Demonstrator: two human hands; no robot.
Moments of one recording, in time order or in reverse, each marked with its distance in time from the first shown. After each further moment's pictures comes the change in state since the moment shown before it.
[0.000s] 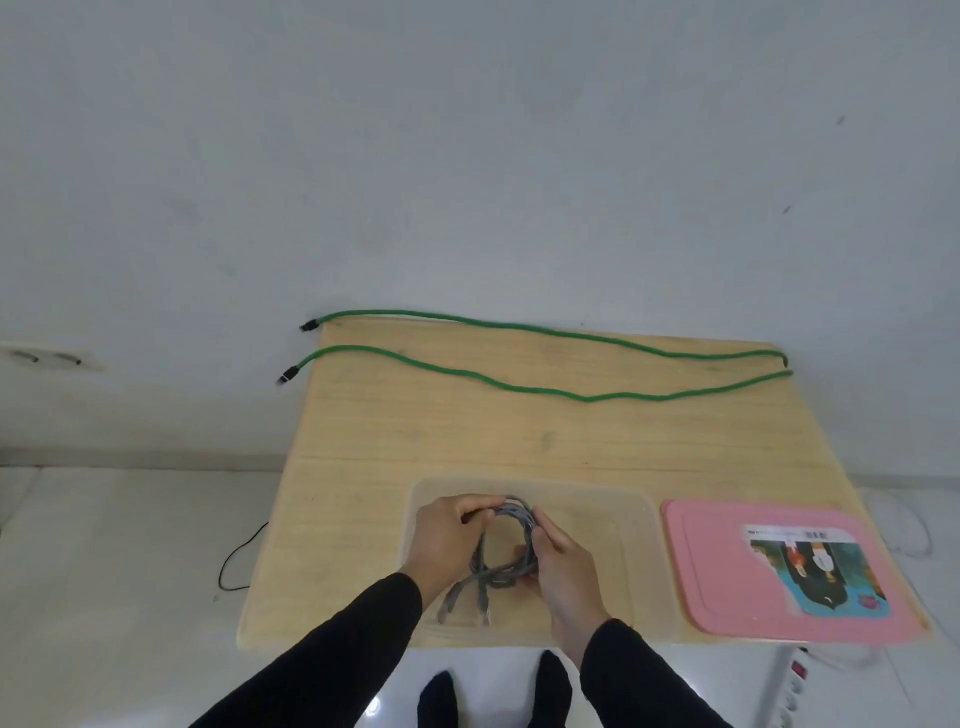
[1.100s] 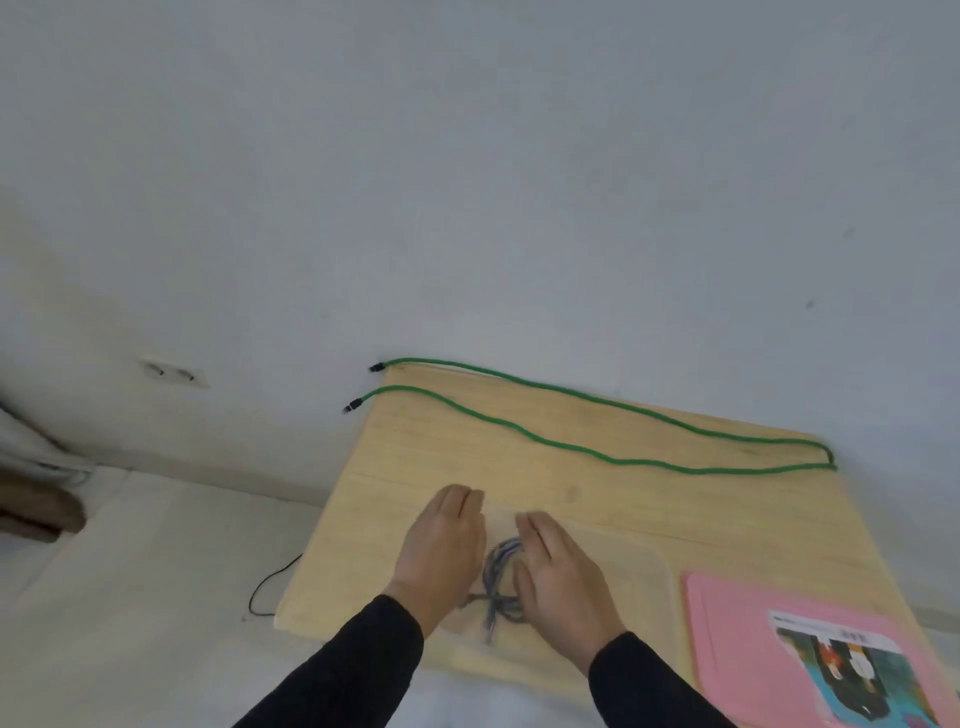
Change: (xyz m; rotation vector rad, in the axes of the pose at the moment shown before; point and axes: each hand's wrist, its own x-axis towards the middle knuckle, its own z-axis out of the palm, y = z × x) left_hand -0.043 0.027 -0.028 1.058 0.403 0.671; right_hand -0.017 -0.035 -0.010 -1.378 -0.085 -1.147
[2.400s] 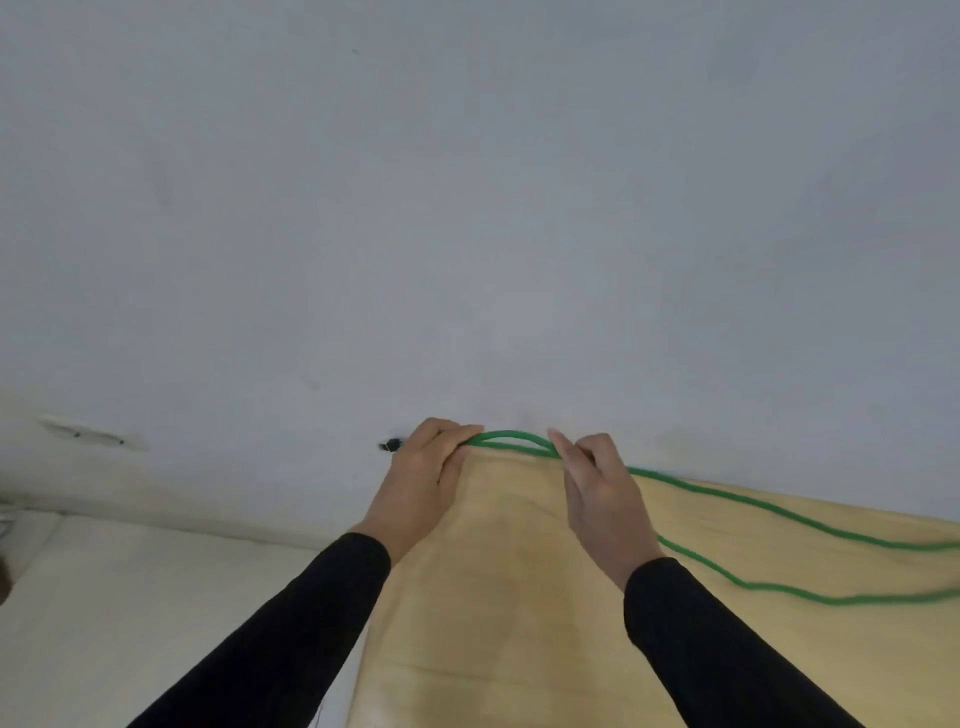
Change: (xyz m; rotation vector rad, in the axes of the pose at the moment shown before) left_hand 0.175 -0.241 0.056 -0.731 0.108 -0.300; right_hand 0.288 0.016 0.025 0.211 0.243 0.056
